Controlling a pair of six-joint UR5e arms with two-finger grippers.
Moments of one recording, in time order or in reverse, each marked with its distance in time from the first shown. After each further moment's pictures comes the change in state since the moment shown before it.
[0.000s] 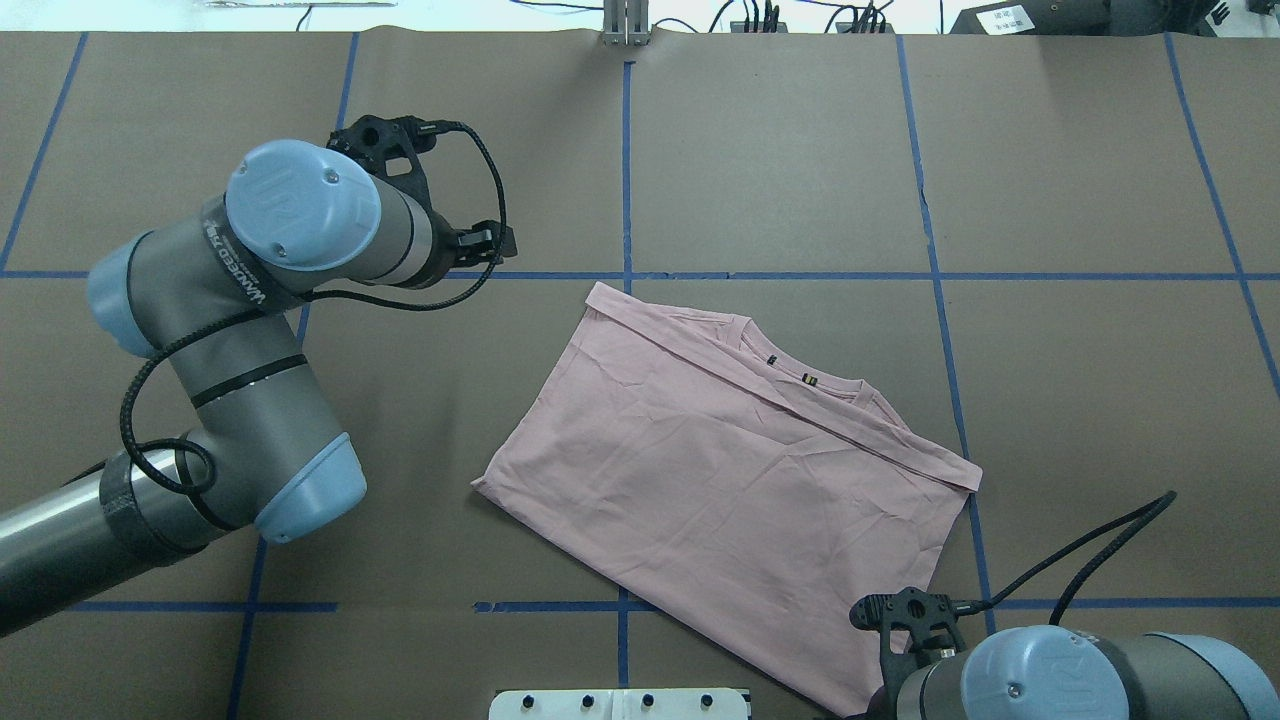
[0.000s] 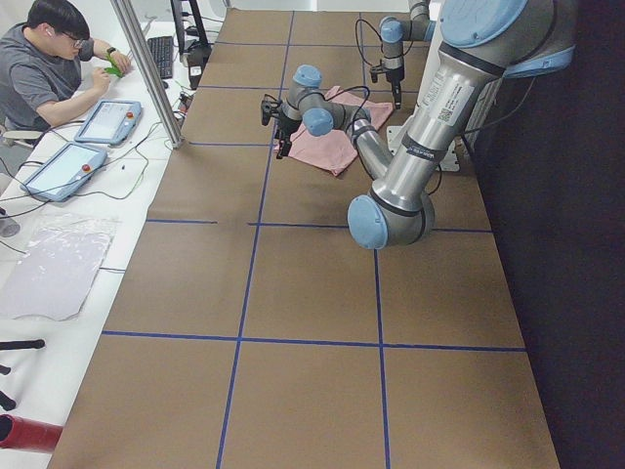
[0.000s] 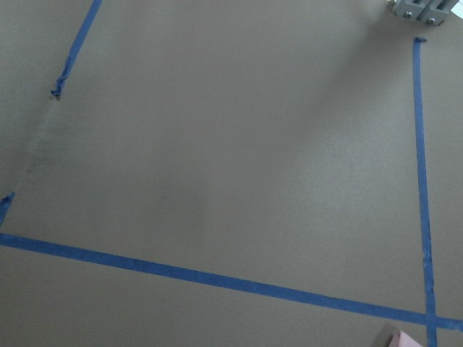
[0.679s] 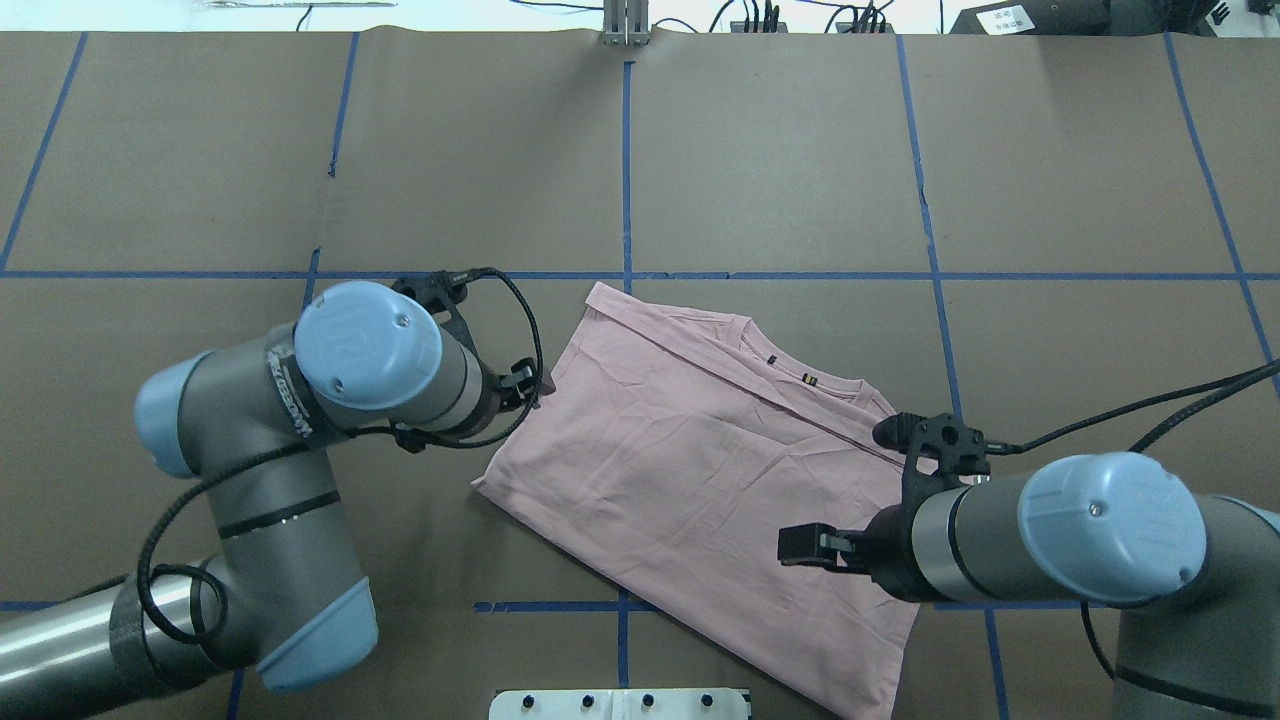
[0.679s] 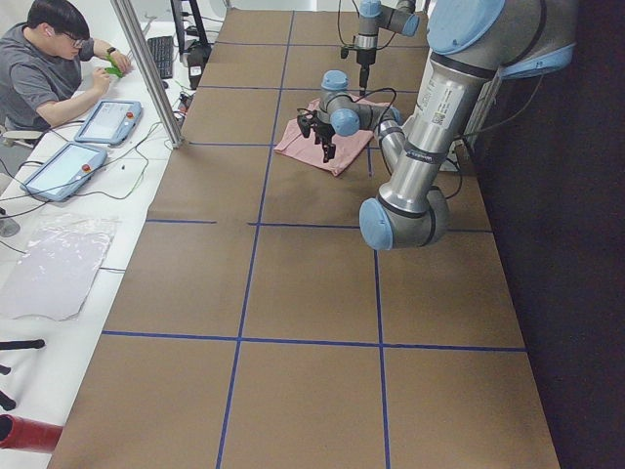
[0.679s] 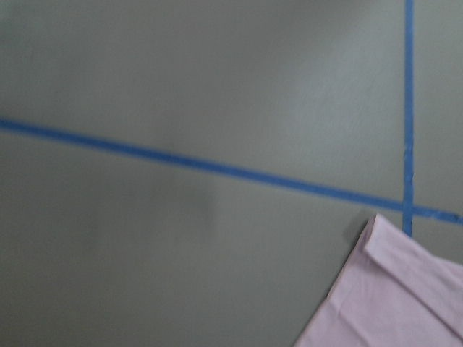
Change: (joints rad) left arm 0.202 0.041 -0.078 0.118 -0.088 -0.386; right arm 0.291 0.078 0.044 0.001 -0.001 -0.003
